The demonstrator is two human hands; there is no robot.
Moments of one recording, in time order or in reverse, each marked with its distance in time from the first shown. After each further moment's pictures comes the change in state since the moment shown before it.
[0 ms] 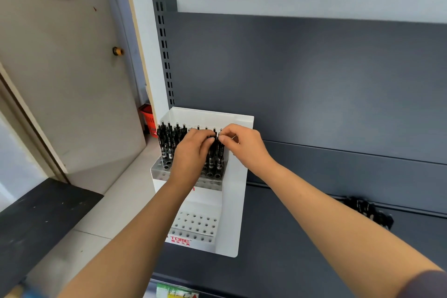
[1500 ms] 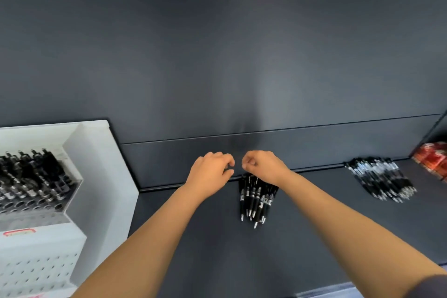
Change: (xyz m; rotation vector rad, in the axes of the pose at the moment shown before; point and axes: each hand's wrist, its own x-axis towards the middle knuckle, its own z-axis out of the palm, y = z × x) left_hand -0.022 0.183 0.248 0.181 -0.706 0.321; right_hand -0.141 0.225 -0.219 -0.342 -0.159 0.552
